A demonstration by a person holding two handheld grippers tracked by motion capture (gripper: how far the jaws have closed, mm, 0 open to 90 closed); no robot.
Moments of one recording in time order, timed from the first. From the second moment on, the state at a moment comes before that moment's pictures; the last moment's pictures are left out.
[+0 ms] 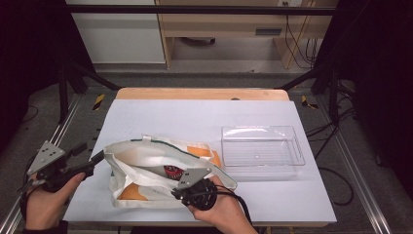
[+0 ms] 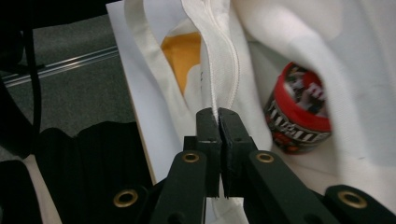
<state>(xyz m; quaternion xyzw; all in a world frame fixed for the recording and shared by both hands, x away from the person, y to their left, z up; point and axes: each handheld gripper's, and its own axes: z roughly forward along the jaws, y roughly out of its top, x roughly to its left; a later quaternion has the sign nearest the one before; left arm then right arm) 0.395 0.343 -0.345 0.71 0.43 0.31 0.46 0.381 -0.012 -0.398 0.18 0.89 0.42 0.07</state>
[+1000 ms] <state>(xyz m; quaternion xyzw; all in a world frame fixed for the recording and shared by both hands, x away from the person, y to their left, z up) 0.479 0.259 -0.331 0.88 0.29 0.21 0.30 0.405 0.049 -0.403 0.17 0.91 0.37 0.08</state>
